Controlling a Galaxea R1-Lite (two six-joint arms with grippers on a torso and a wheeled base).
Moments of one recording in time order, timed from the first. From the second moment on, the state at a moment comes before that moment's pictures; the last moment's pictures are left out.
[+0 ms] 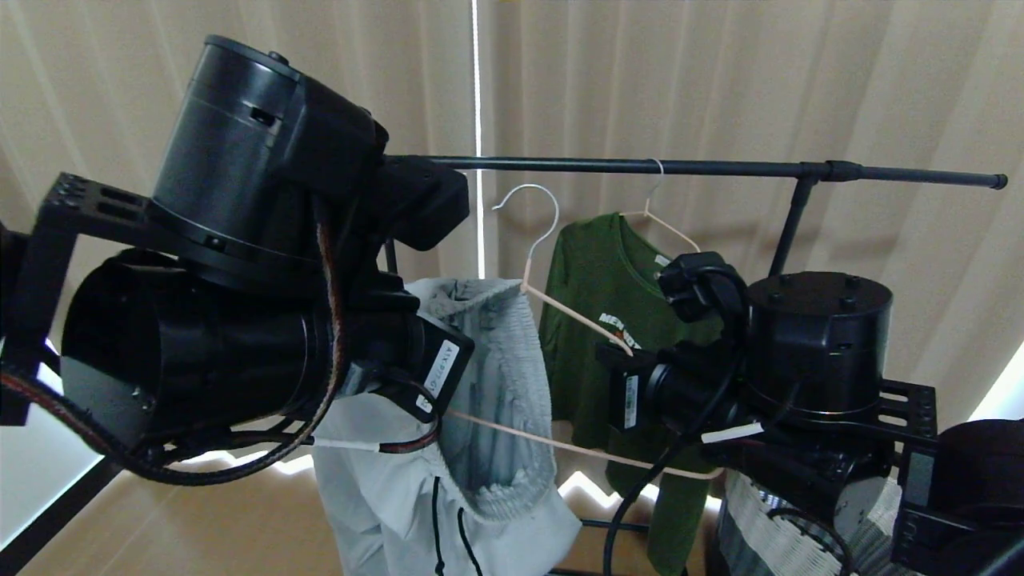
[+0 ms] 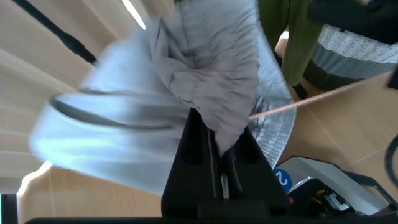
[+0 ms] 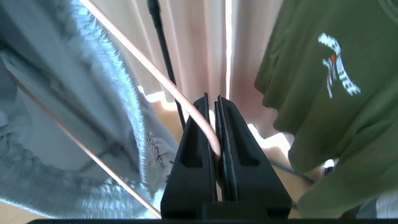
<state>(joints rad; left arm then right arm) -0.84 1.57 -1.29 0.33 0.37 0.03 0.80 1.69 -0.78 -0.60 -0.35 0.28</state>
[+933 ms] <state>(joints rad) -0.86 1.48 -1.18 0.32 0.29 0.05 0.78 1.58 -0.73 -0.63 -0.30 0.24</state>
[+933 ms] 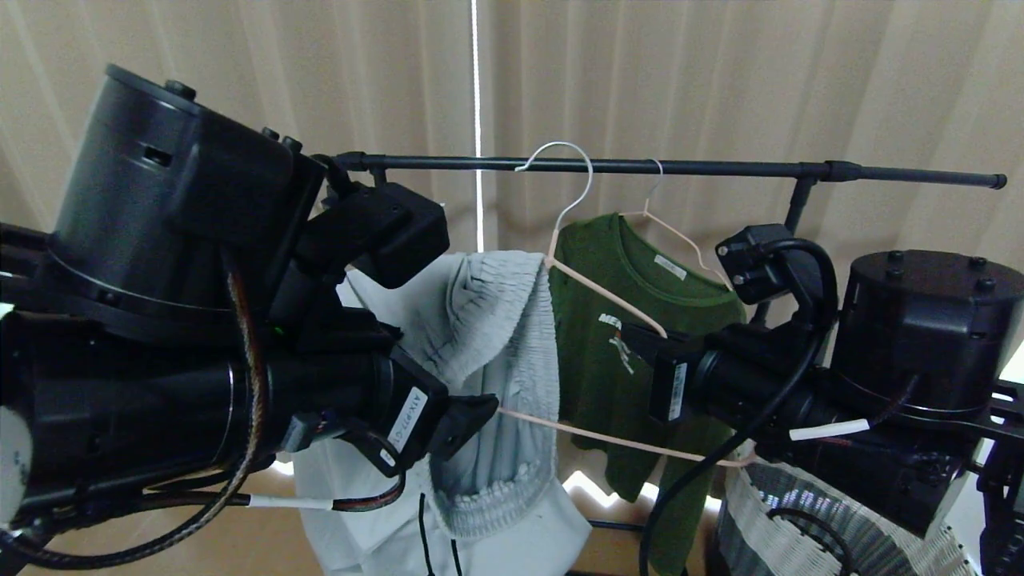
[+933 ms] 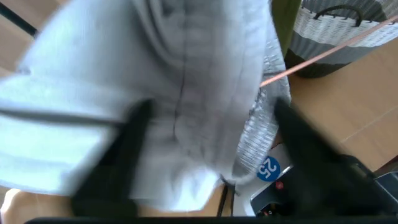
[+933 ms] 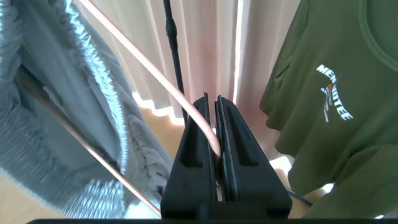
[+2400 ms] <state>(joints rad) -0.79 1.22 -0.79 -0.17 0.12 0.35 0.62 1.47 -0.62 -0.63 -0.15 0.12</state>
